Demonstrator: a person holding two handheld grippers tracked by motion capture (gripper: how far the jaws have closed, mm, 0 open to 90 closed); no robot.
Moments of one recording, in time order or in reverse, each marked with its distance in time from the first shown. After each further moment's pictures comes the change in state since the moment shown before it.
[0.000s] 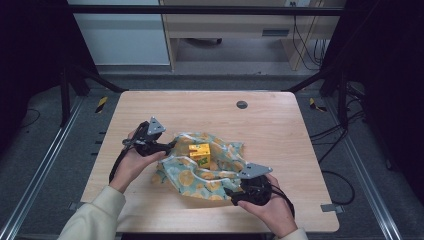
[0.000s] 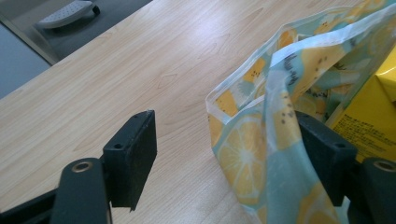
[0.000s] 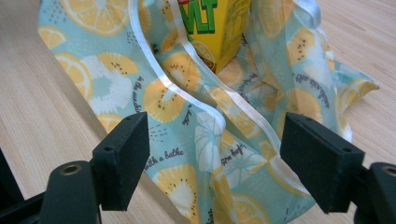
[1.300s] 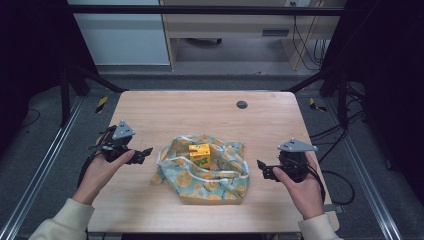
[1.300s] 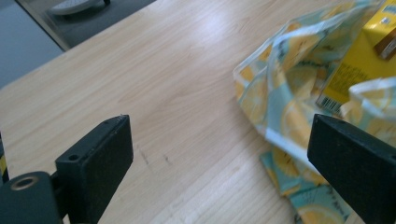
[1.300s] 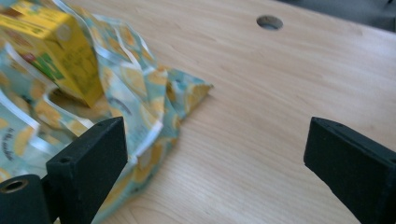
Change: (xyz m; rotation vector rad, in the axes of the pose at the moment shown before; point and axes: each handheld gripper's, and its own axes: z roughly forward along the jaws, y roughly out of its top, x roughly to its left) left arm 0.034 -0.040 -0.067 -0.002 0.010 -0.072; right arm -0.088 0.000 -0.051 -0.075 -0.237 0.208
